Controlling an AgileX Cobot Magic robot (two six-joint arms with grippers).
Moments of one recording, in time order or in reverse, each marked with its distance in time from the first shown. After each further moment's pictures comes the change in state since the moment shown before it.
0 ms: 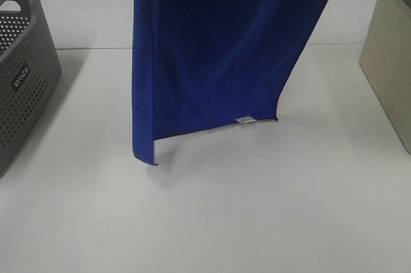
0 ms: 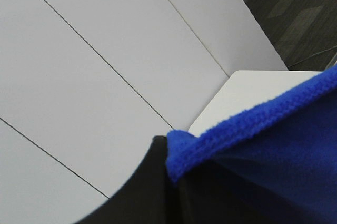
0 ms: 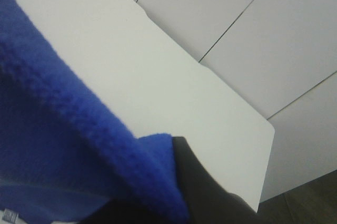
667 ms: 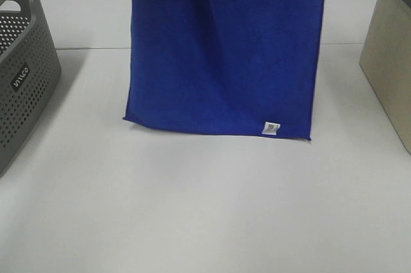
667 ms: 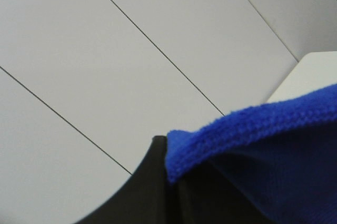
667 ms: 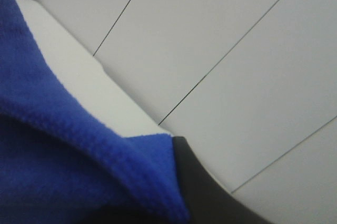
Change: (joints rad) left arm 0.269 0.234 0.000 0.029 -0.375 -0.001; right arm 0.000 0.299 0.000 -0.070 -0.533 -0.016
